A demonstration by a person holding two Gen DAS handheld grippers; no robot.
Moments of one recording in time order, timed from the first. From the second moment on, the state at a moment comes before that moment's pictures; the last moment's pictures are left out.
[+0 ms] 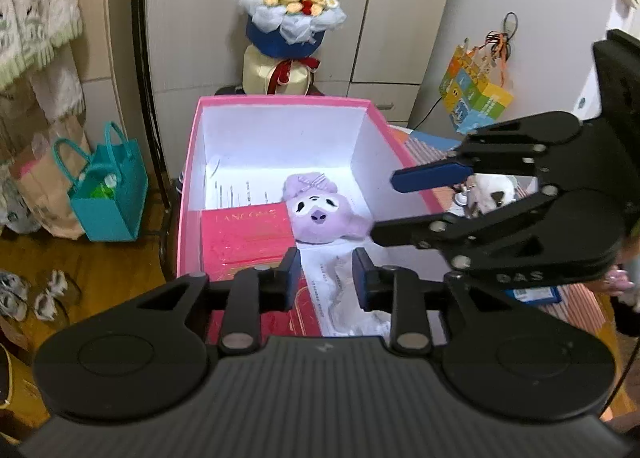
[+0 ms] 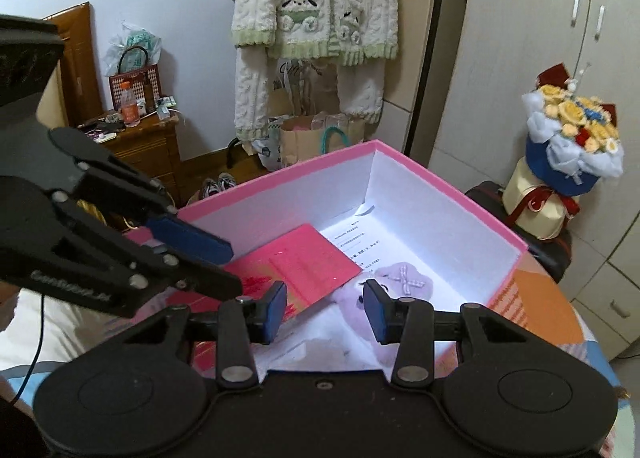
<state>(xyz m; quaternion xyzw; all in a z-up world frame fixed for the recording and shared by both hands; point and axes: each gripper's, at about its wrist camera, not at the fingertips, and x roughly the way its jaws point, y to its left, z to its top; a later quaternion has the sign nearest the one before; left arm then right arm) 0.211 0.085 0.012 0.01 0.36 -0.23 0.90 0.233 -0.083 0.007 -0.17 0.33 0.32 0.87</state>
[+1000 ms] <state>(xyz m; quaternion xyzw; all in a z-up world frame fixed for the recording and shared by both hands) 0.082 -0.079 0.023 0.12 0.41 -0.41 0.80 0.019 -0.256 0.009 -0.08 0.35 0.19 0.91</state>
